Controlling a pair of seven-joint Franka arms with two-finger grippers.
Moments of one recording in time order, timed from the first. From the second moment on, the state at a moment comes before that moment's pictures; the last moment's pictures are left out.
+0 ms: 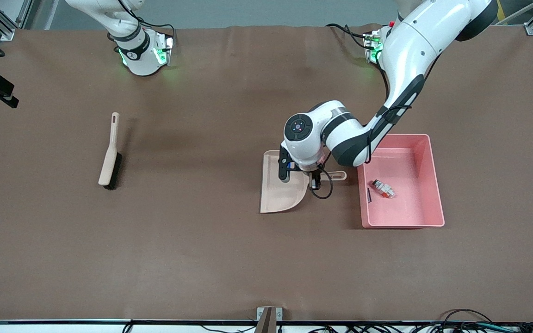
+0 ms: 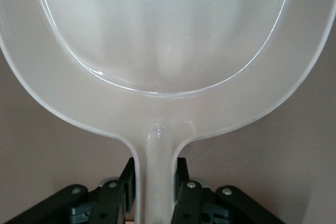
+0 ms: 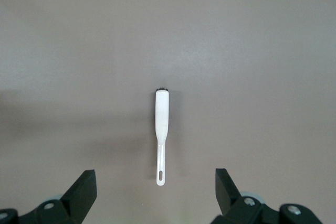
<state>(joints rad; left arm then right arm) -0.18 0.75 -0.62 -1.59 0.71 1.99 0.57 -0.05 -0.12 -0.03 -1.61 -0.04 1.53 -0.05</state>
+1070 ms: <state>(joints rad) -0.10 0.60 -0.63 -1.42 0.52 1.71 0.18 -0.05 -0.08 -0.03 -1.53 -0.04 1.53 -0.05</state>
